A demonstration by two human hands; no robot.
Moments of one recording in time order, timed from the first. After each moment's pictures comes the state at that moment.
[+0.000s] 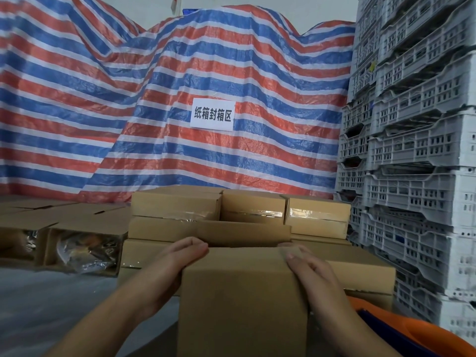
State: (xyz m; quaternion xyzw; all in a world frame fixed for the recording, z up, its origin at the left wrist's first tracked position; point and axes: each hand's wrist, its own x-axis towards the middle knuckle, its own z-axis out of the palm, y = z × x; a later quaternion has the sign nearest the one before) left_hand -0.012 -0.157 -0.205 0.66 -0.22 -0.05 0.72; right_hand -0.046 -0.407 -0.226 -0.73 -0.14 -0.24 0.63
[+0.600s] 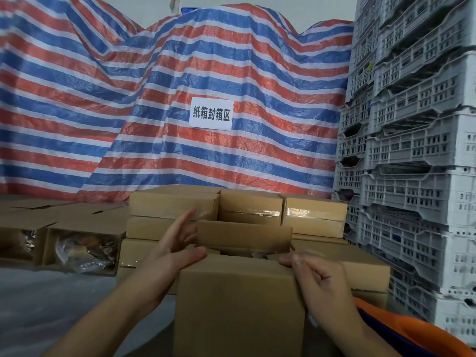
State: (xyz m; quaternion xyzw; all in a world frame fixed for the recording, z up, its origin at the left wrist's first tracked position) left_hand -0.007 -0.157 -0.209 0.63 -0.26 0.06 0.73; right_hand -0.052 -0.418 -0.229 -0.74 -0.25 -0.46 0.42
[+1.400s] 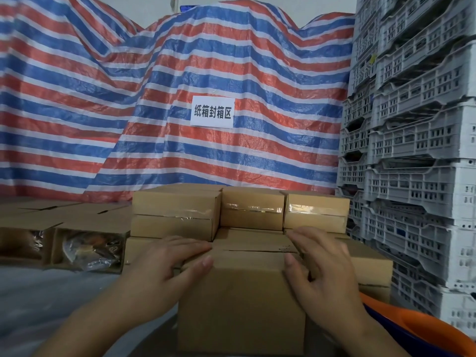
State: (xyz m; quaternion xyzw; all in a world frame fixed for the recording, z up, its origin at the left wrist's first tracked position) left_hand -0.029 -0.138 -0.205 0.85 -0.34 0.30 0.27; right_hand -0.058 -0.417 -0.226 -0.78 -0.18 -0.57 0.19
